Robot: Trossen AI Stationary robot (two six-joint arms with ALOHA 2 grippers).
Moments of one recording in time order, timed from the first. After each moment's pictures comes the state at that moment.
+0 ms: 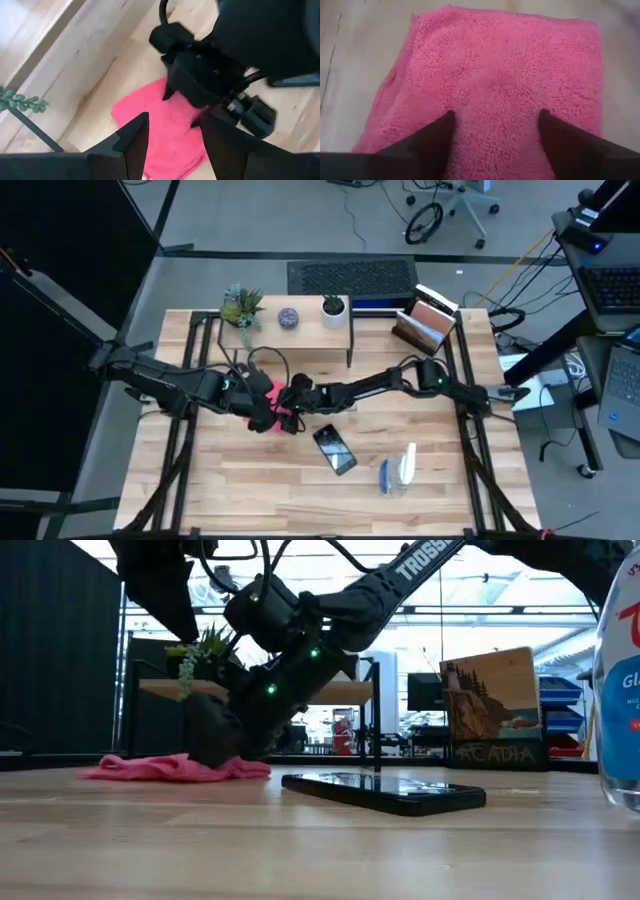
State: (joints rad) left arm -0.25 1.30 1.07 -1.00 -0.48 -0.70; right arm 0.02 2.41 1.62 -0.05 0.18 0.20
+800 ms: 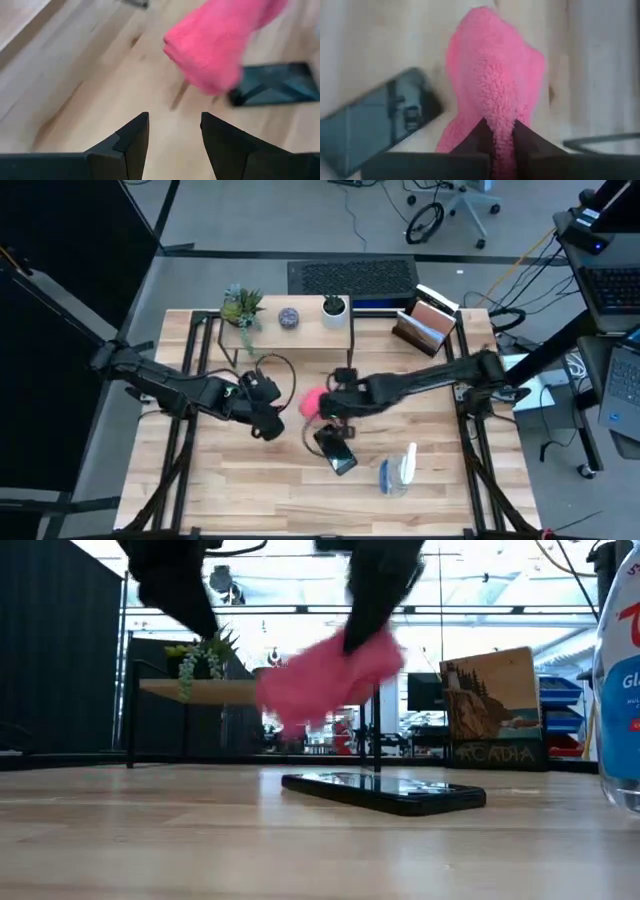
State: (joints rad) left arm -0.31 1.33 1.04 -0.70 -0.47 -0.64; right arm 0.22 1.77 1.61 -1.00 0.31 0.15
